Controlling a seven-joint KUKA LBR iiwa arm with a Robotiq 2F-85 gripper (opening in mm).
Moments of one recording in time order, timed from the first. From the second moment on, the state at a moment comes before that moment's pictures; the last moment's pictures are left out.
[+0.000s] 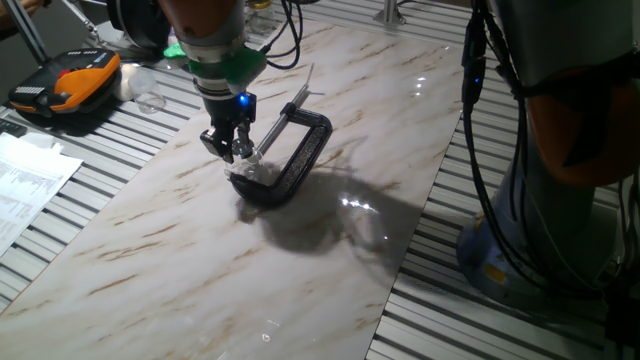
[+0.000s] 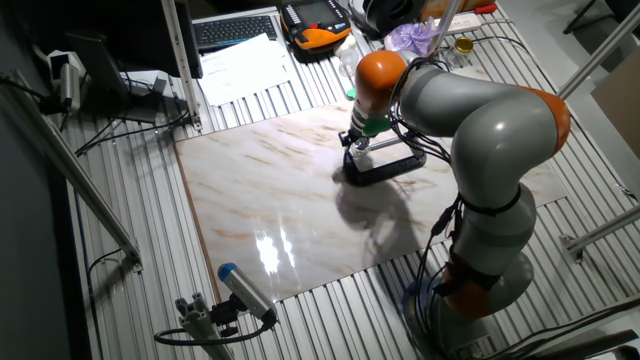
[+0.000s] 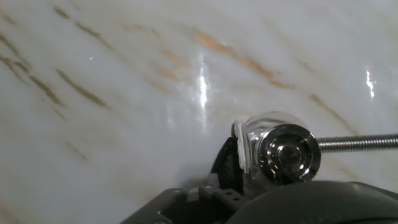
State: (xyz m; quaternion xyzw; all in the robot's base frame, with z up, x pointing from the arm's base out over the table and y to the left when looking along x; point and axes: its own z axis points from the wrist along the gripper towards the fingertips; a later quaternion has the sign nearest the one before) arm 0.544 0.073 0.125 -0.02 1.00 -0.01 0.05
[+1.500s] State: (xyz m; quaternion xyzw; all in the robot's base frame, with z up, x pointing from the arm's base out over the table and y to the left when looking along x) arm 0.546 0.072 0.121 -0.22 0.97 -0.02 0.01
